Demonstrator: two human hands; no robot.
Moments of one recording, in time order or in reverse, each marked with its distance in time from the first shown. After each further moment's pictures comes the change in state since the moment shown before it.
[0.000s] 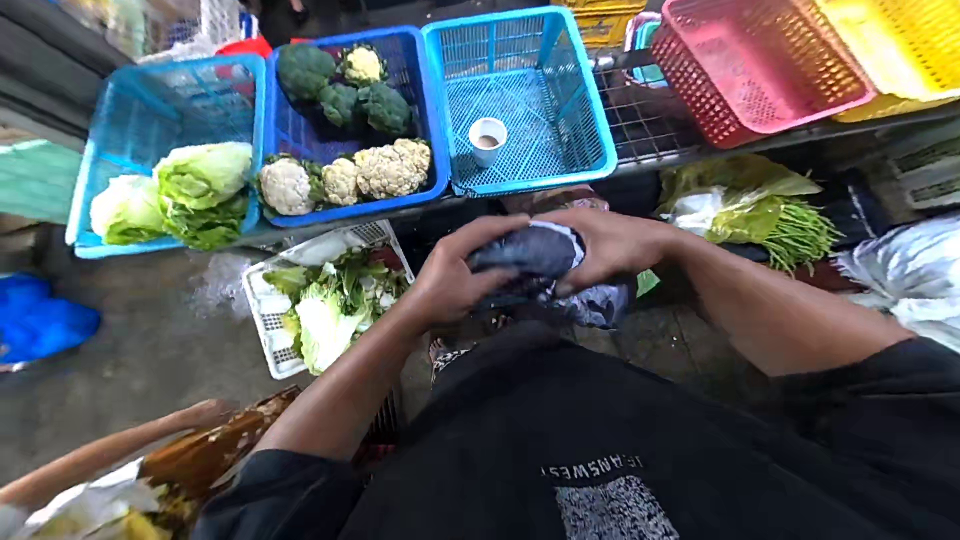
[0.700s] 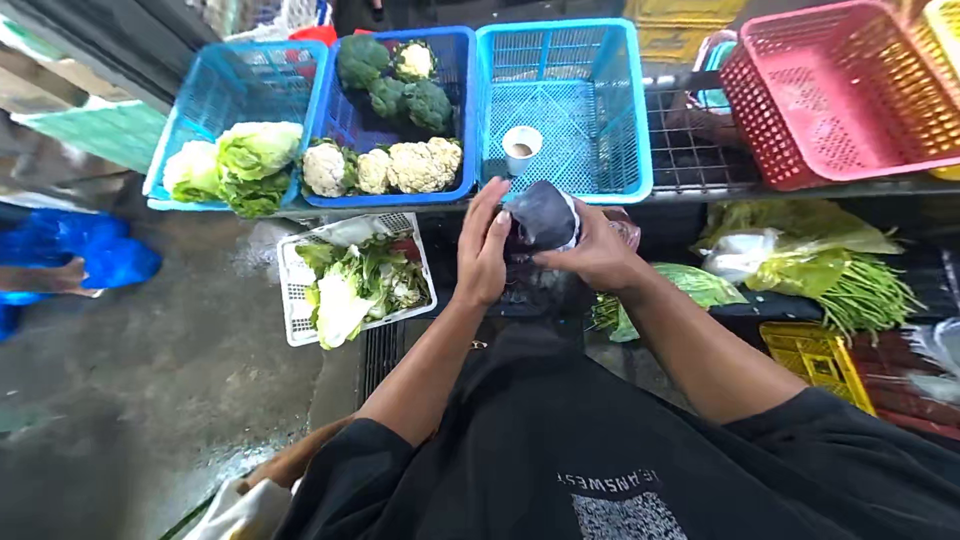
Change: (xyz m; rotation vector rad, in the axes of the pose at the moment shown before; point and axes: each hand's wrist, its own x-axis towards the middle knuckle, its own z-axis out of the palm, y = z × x) left_hand 0.035 -0.036 0.059 -0.075 0.589 -0.127; right_hand 0.018 0.034 0.016 0.189 0.443 -0.078
